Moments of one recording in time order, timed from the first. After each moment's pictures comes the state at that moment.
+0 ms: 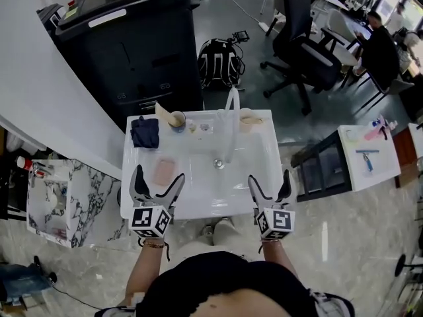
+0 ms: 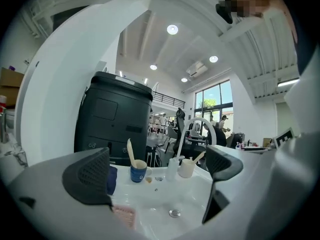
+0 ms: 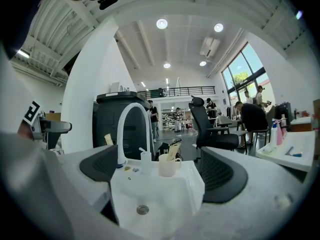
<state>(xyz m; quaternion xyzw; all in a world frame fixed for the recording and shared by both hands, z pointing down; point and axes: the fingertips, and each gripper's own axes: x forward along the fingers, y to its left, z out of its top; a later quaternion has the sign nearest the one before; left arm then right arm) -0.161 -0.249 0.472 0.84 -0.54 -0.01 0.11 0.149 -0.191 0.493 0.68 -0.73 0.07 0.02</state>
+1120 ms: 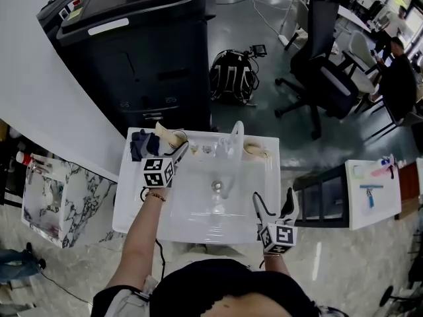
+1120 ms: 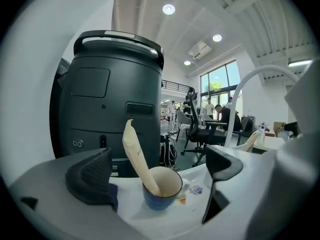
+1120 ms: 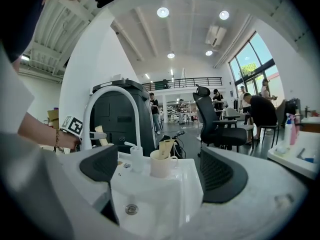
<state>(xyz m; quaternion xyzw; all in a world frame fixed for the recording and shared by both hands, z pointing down) -0.137 -0.477 0.558 0.82 -0.56 0.08 0.11 0.194 -0.266 0.519 0.66 -0.75 0.10 0.06</state>
